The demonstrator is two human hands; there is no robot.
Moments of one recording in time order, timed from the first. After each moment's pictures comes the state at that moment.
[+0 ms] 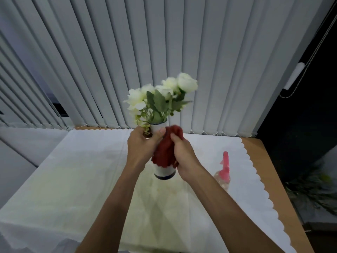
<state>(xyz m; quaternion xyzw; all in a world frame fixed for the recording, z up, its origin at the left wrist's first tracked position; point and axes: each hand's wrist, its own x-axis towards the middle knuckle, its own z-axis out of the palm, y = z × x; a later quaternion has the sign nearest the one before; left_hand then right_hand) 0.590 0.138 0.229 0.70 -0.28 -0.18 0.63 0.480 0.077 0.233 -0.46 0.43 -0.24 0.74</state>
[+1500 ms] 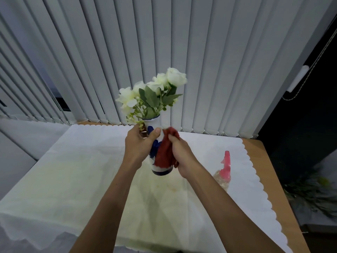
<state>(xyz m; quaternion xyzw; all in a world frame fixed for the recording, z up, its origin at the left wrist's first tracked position) 0.600 0.149 0.222 0.74 -0.26 -0.18 0.60 0.487 0.082 0.231 -0.49 0.45 -0.18 0.73</state>
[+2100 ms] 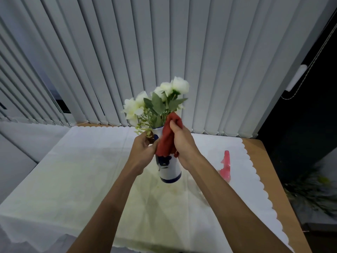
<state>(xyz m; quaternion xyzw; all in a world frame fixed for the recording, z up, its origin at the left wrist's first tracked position) 0.592 0.153 0.211 0.69 -0.32 -0.26 0.60 0.488 0.069 0.246 -0.52 0.39 -0.25 0.72</state>
